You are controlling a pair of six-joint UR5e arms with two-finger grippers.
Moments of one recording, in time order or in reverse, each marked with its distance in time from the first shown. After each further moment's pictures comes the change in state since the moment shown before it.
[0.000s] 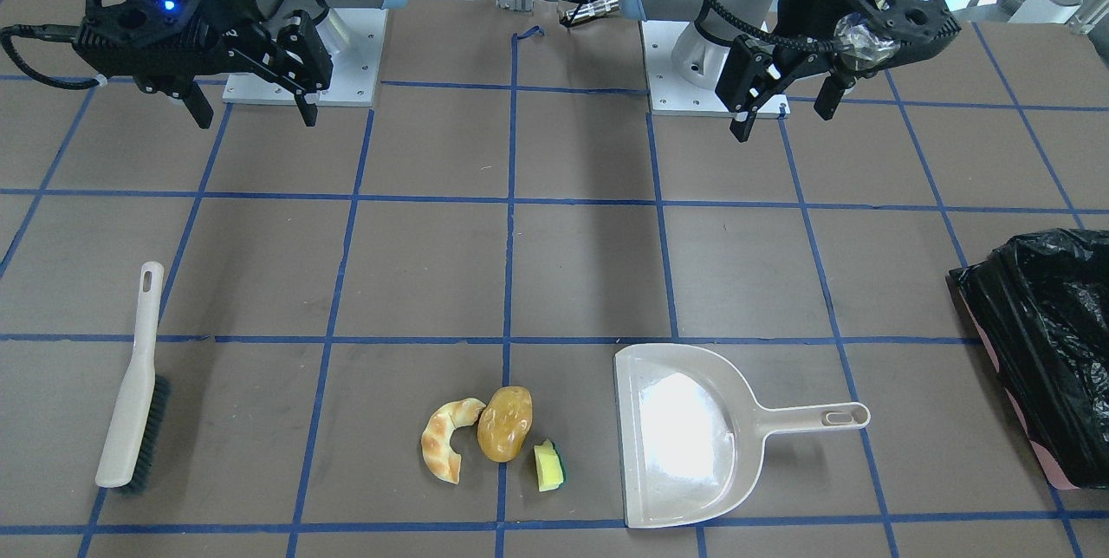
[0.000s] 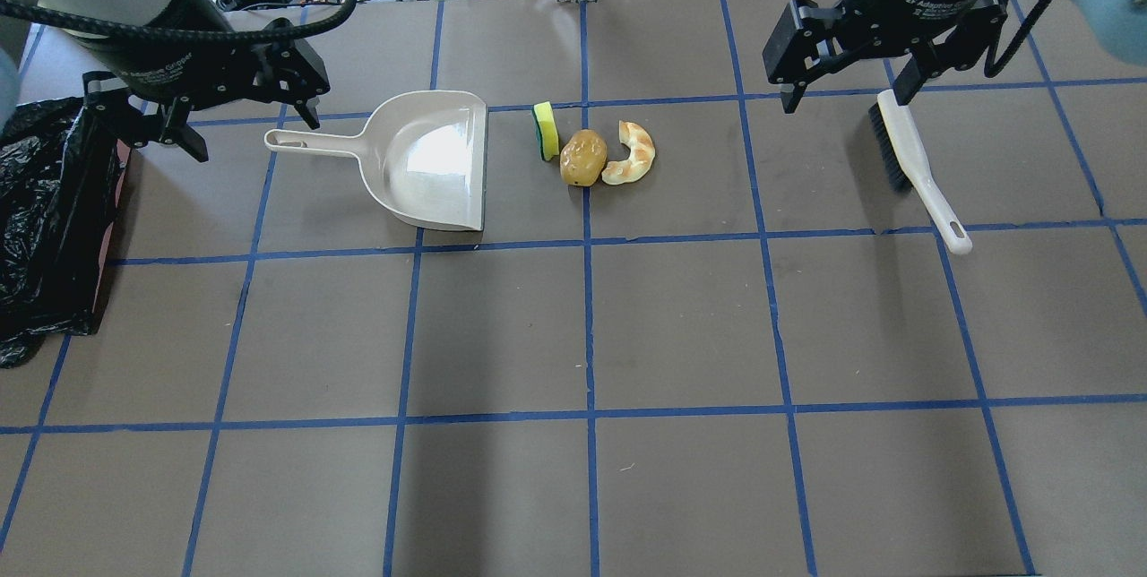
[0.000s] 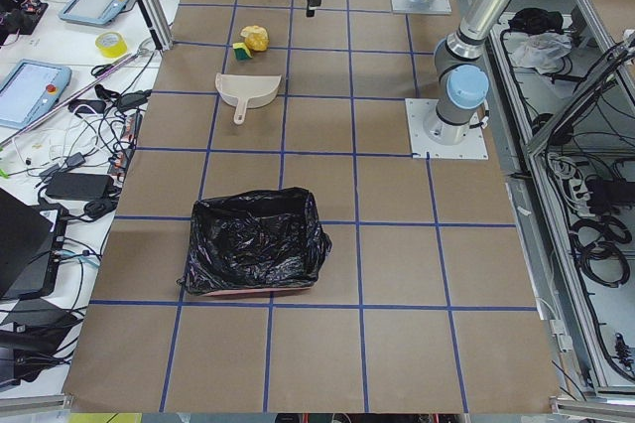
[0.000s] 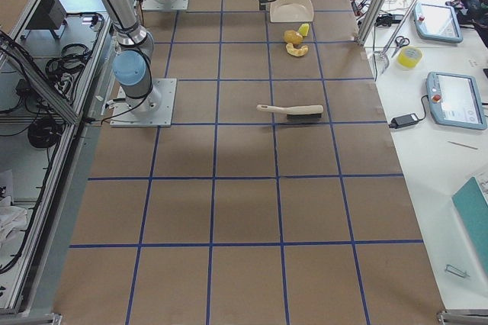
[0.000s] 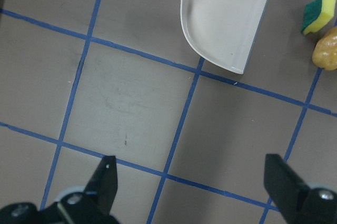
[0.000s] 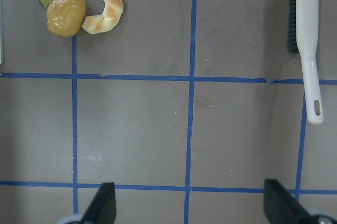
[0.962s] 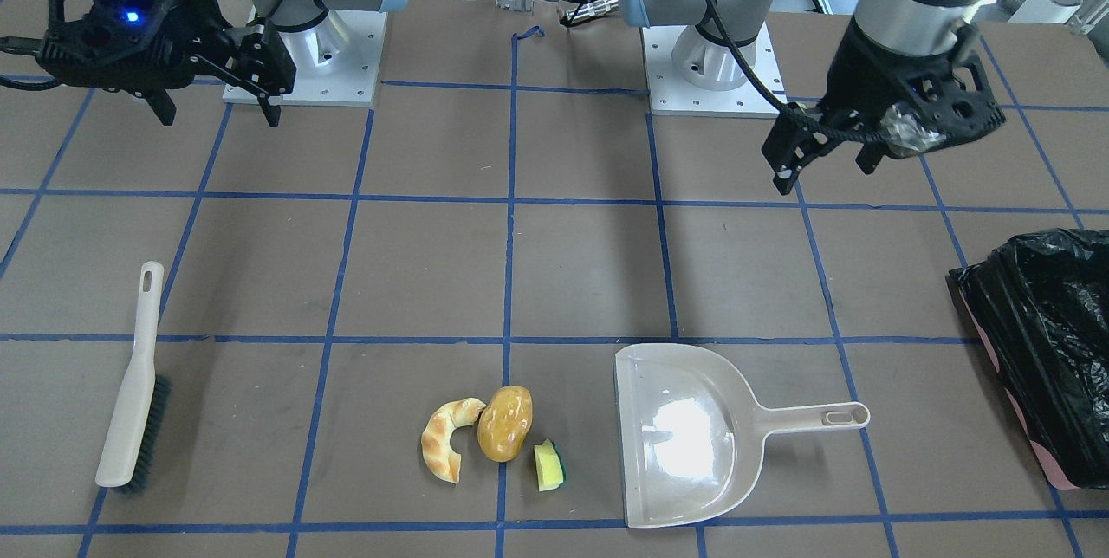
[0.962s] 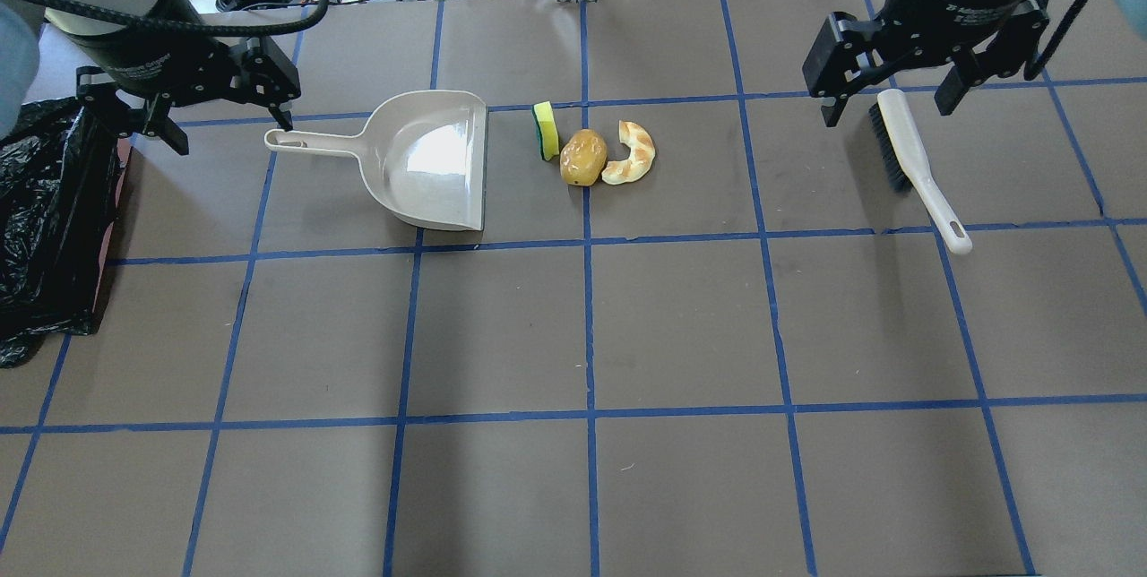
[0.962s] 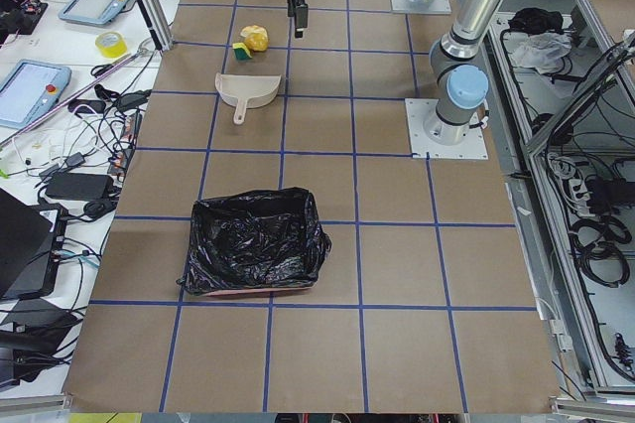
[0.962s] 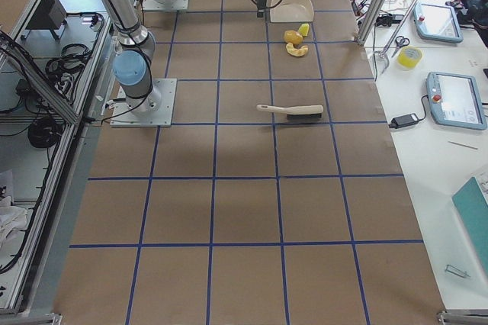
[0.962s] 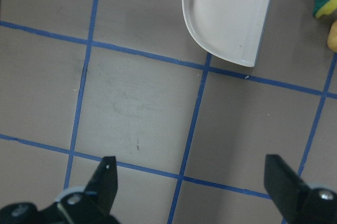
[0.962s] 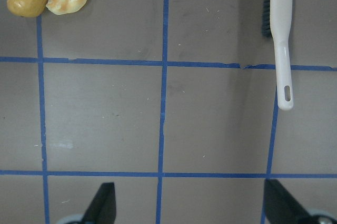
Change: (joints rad) left arm 0.123 -0.105 -0.006 0.086 0.000 0.149; right arm -0.078 0.002 0.004 0.056 -0.053 -0.092
